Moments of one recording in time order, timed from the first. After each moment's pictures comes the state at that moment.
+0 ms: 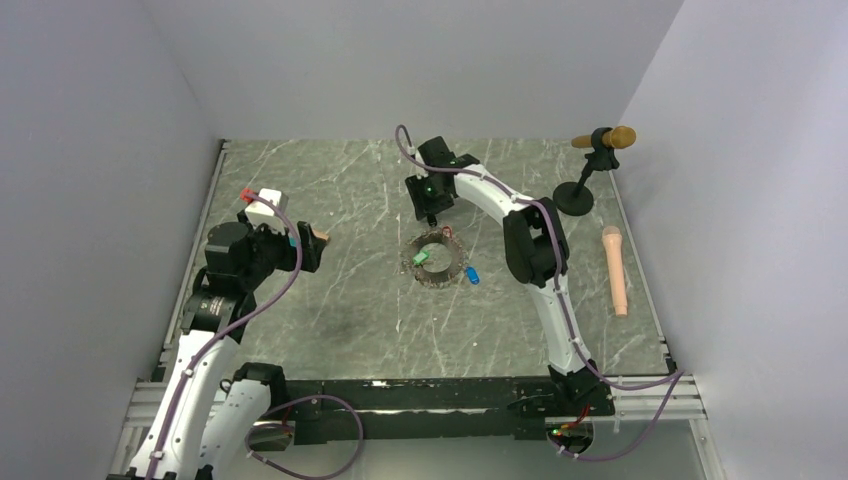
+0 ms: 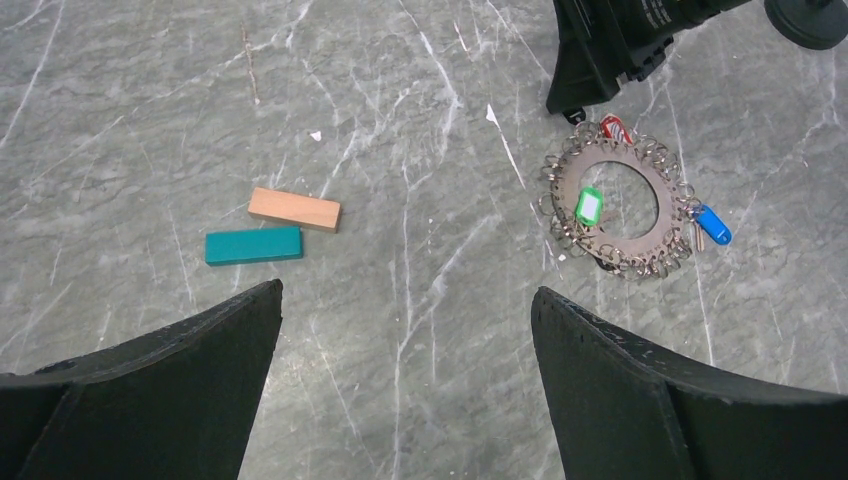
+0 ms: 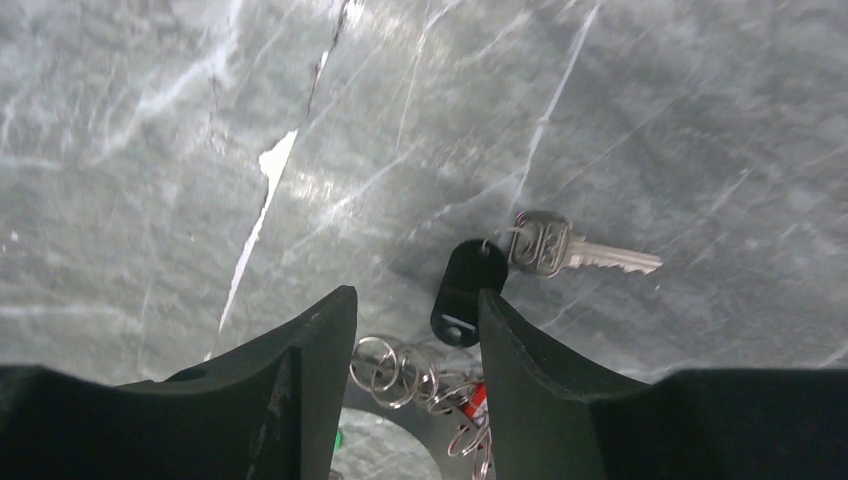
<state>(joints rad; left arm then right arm) -0.12 0.69 0.74 -0.39 0.22 -0.07 0.52 2.35 1.99 -0.69 -0.13 0.09</state>
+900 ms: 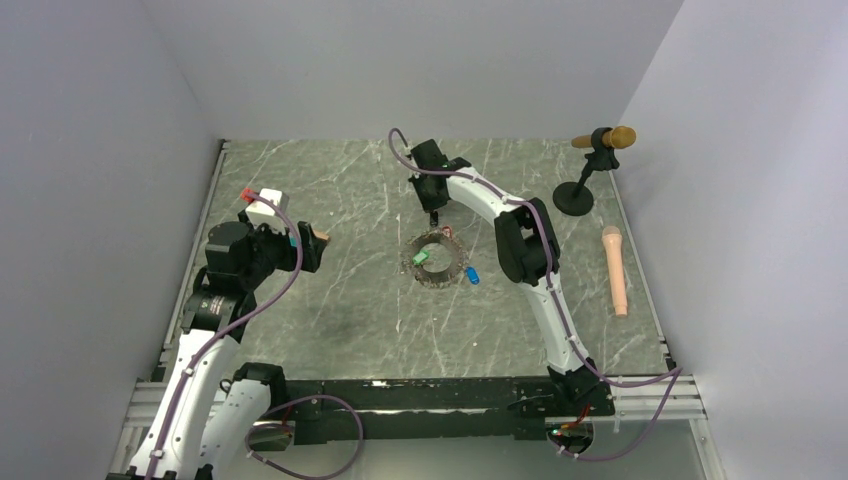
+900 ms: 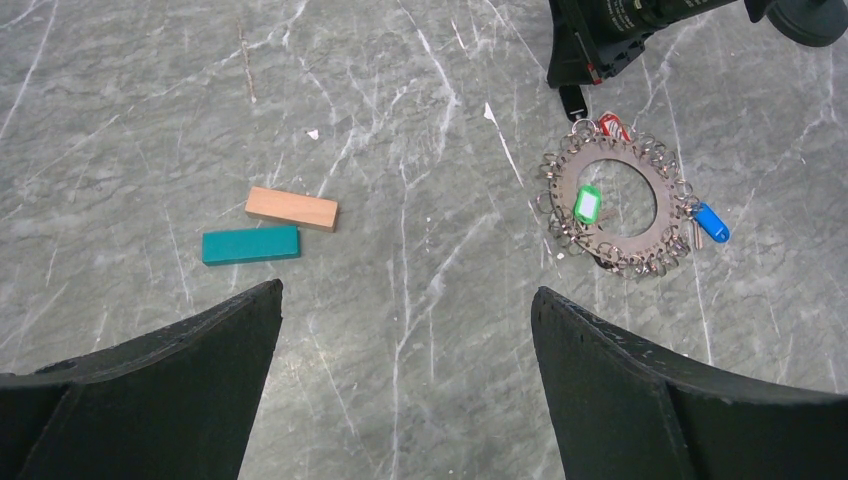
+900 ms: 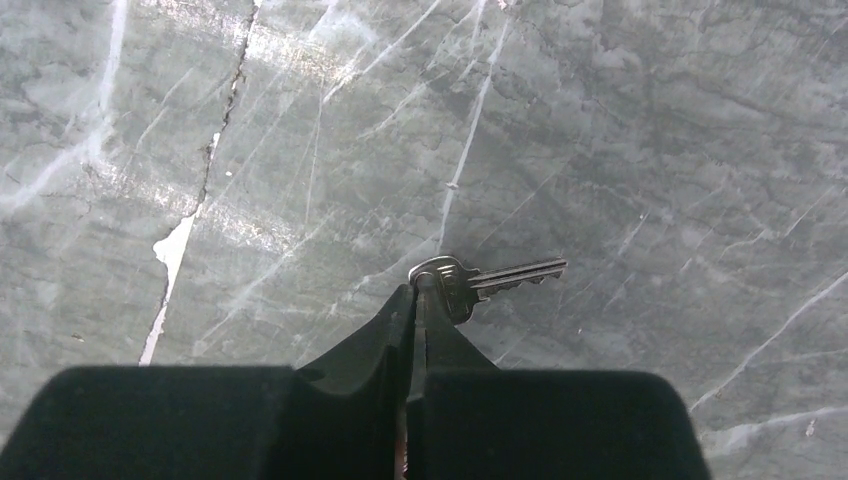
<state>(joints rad) -0.12 0.70 0.74 -0.39 0.22 -0.07 0.54 2.43 2.06 -0.65 0.08 0.08</state>
